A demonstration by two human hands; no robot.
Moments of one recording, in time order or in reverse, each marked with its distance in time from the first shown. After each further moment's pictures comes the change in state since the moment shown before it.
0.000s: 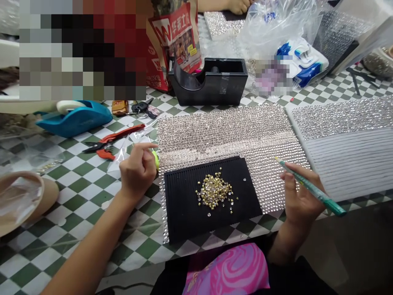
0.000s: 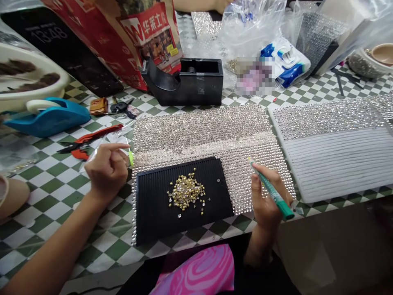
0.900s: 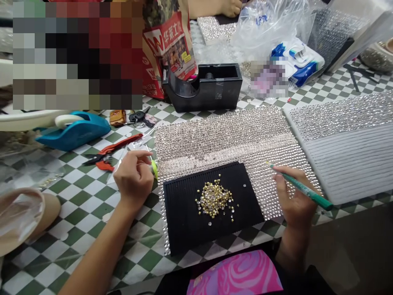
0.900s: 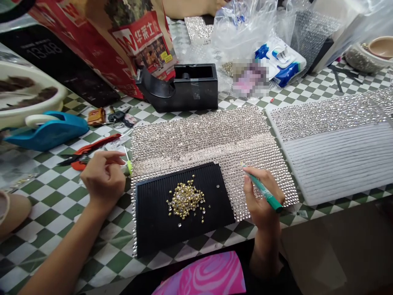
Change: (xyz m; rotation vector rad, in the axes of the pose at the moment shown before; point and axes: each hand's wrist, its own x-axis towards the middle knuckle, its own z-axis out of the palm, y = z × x) left_hand 0.003 -0.005 0.000 0.024 0.000 -0.149; right_hand 0.010 -0.005 0.001 -0.048 -0.191 -0.070
